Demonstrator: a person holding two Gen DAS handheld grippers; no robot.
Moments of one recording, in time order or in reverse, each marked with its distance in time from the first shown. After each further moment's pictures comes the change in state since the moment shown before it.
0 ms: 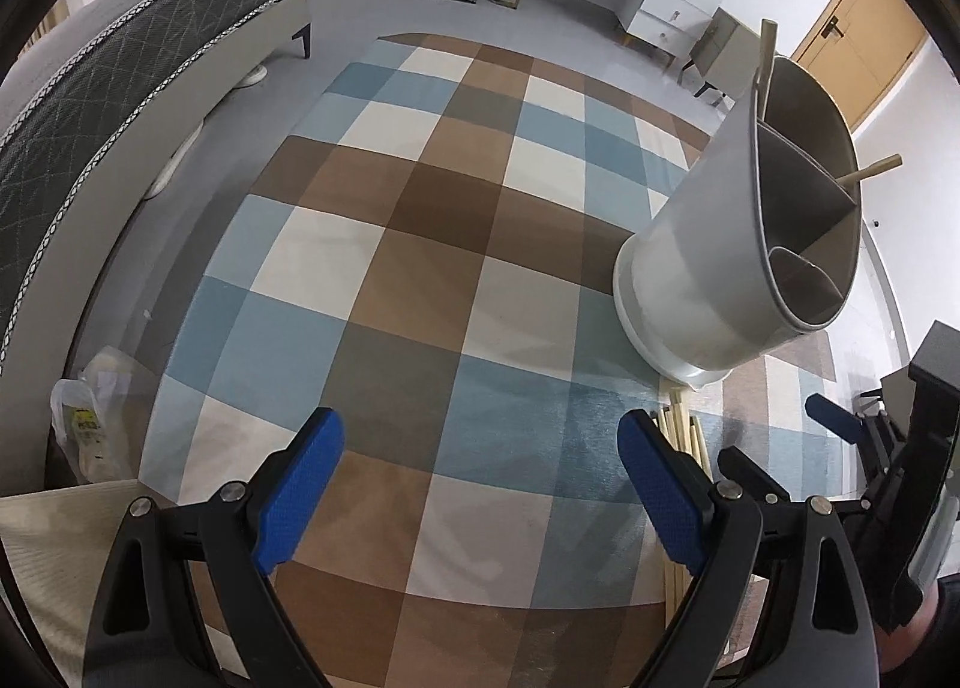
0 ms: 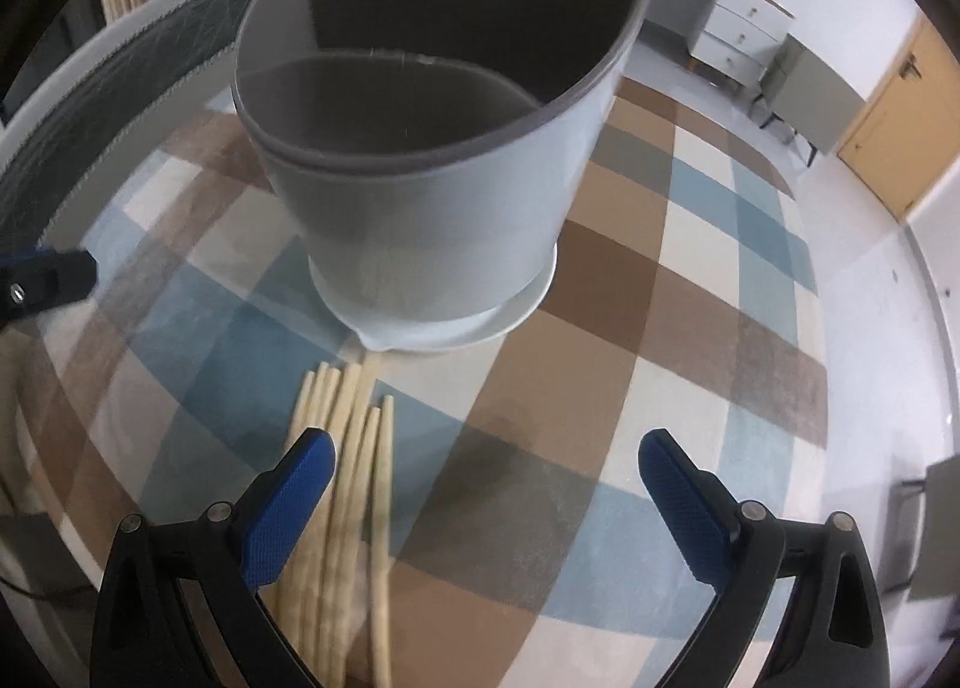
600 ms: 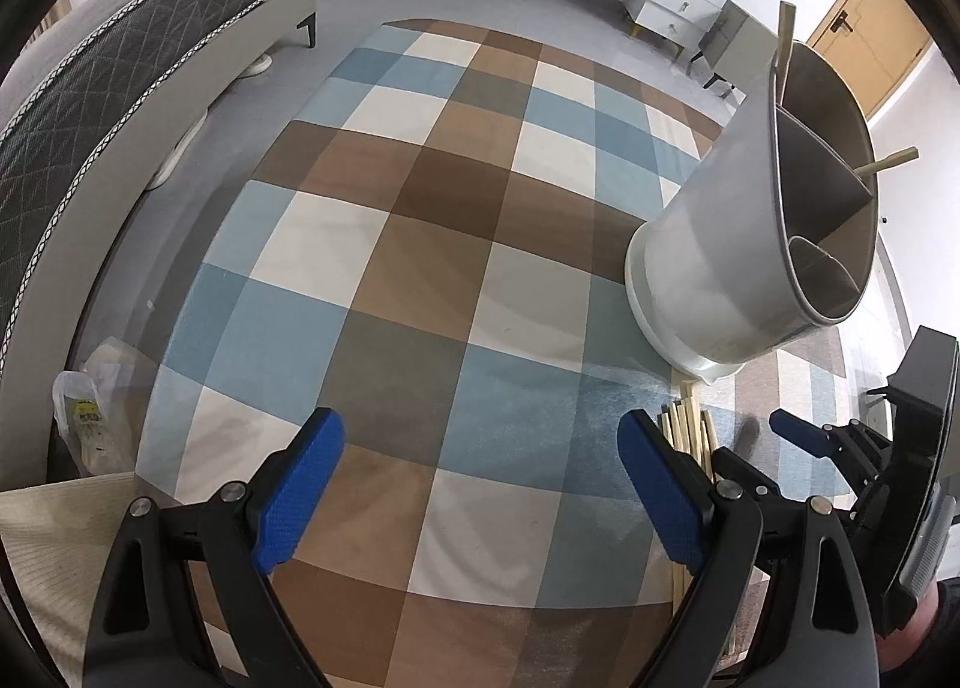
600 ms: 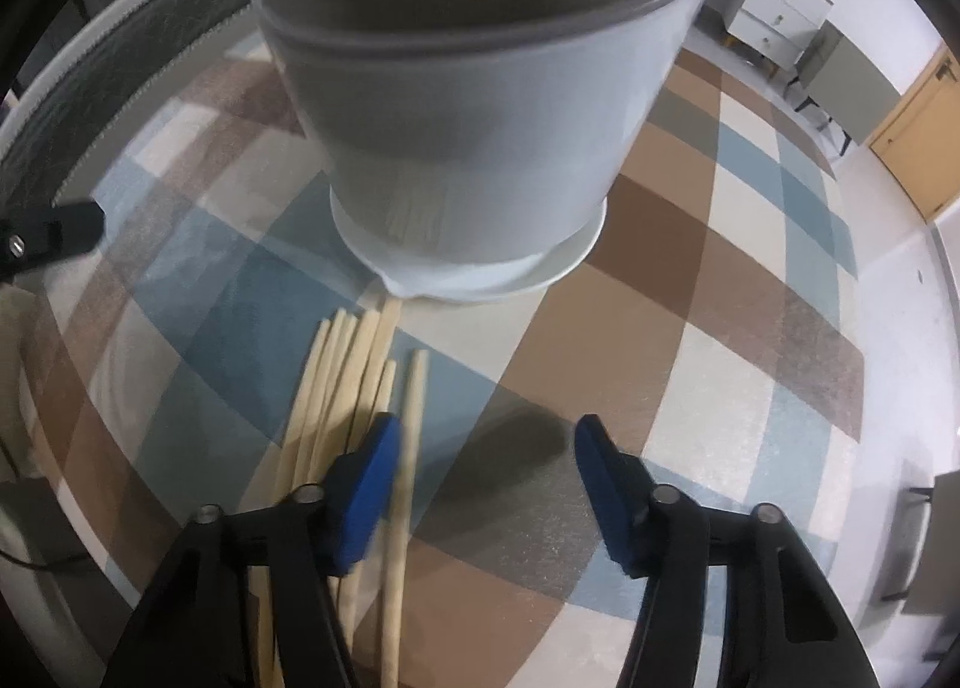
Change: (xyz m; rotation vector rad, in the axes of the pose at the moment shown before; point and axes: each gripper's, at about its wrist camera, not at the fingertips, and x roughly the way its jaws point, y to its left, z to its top) left arm 0.006 0.002 -0.001 -0.008 0.026 0.013; right arm 0.016 0.009 -0.004 -0.042 0.083 0.051
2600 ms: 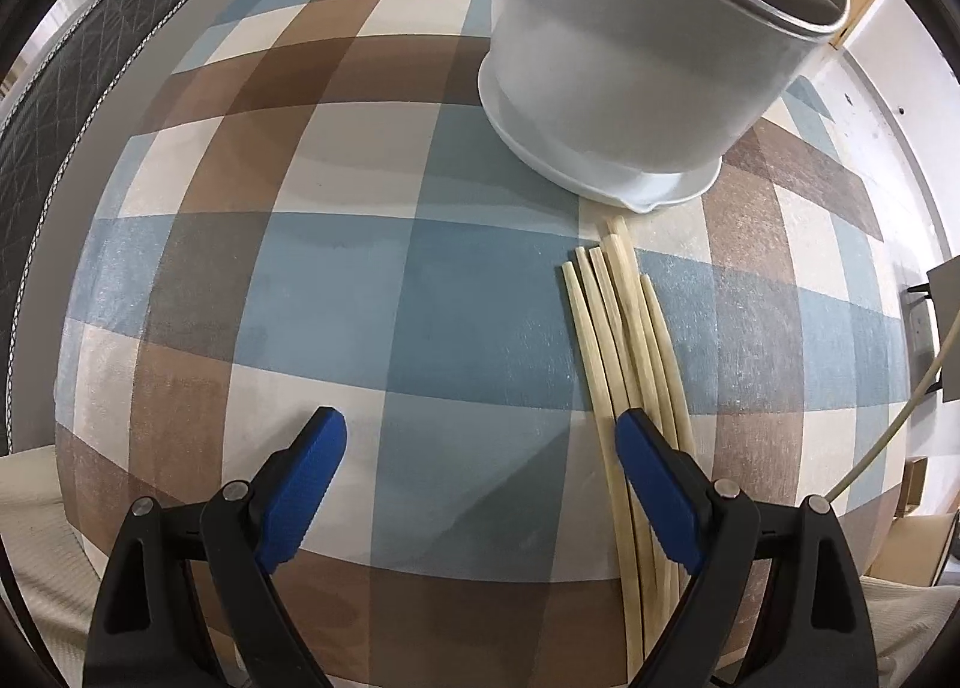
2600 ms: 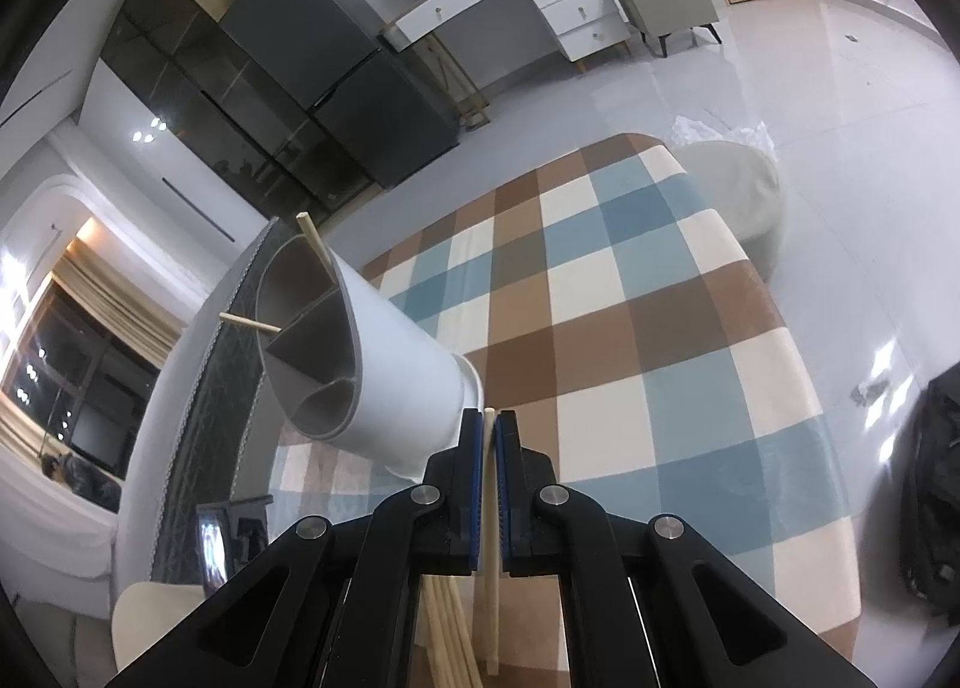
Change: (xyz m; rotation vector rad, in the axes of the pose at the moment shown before) left arm 0.049 -0.088 -0.053 0.150 0.163 0.112; right arm -0.112 -0.135 -0.068 0.704 -0.425 0.355
